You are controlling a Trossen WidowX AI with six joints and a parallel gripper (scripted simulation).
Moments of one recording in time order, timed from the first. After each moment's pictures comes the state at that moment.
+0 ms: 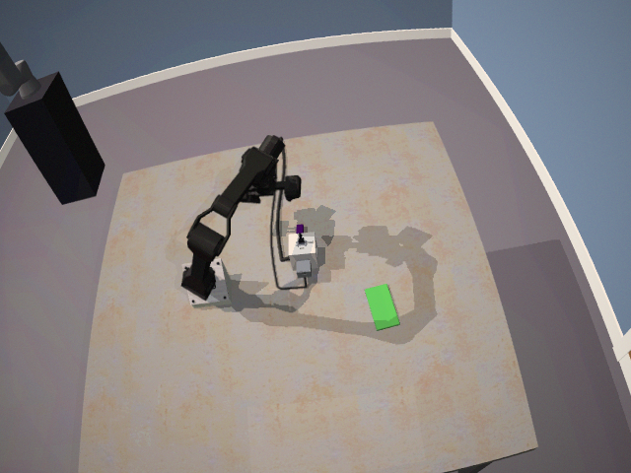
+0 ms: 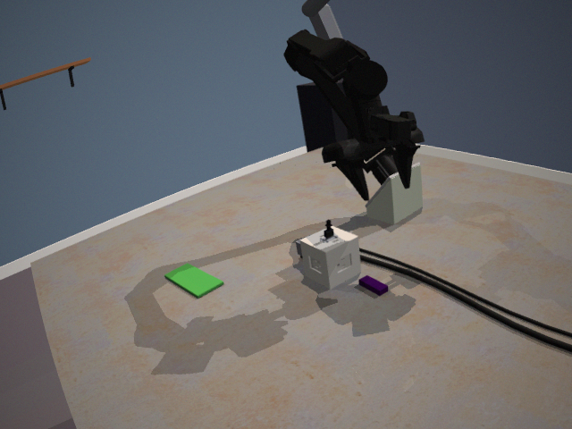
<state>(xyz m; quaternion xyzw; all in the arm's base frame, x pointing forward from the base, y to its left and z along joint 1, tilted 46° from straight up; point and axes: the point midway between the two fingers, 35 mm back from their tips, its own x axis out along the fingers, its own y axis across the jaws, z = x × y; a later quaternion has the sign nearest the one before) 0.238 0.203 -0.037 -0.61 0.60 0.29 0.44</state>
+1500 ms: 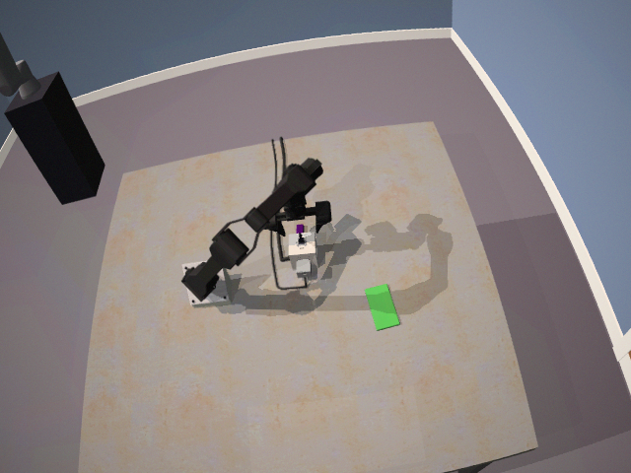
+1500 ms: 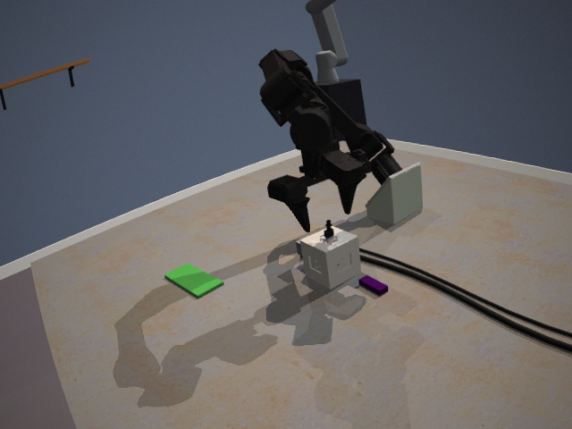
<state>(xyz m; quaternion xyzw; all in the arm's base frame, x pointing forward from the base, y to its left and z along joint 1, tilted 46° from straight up) 0.302 0.107 -0.011 -0.65 0.66 0.25 0.30</state>
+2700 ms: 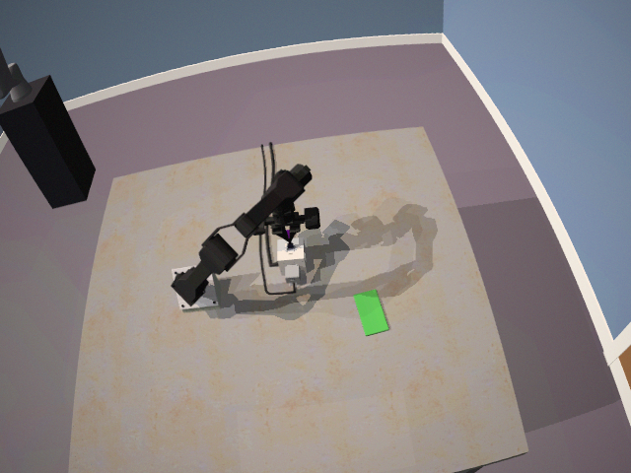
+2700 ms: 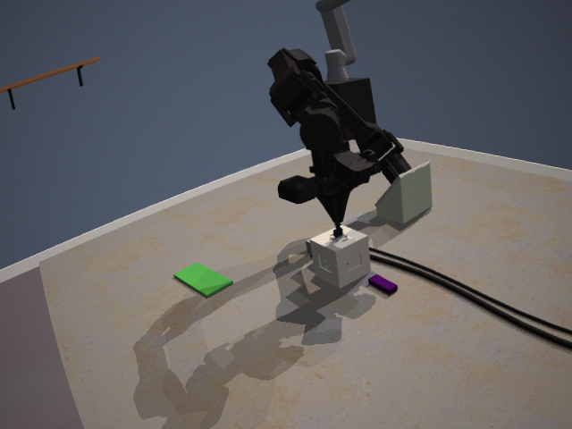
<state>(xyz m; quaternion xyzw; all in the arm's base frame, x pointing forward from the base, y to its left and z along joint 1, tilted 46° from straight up) 0.301 0.105 -0.012 -0.65 0.66 0.25 0.30</state>
